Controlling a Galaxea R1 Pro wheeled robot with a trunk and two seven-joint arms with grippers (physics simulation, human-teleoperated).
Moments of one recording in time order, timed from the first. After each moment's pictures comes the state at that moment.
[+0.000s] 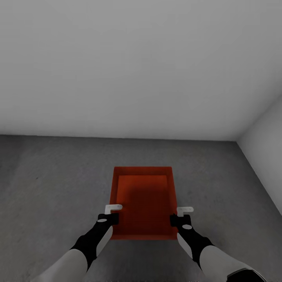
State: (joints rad) left arm -0.64 -0.11 -0.25 -0.52 0.25 0.21 0.30; right arm -0.71 0.07 0.25 -0.25 -0.15 -0.07 -0.23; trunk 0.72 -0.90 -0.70
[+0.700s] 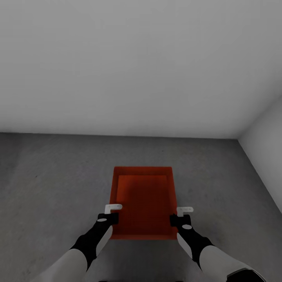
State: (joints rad) left arm -0.64 -0.10 -0.25 -0.52 0.24 0.22 0.30; right arm -0.71 0.07 0.24 -0.25 -0.15 -0.07 -0.23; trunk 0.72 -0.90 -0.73
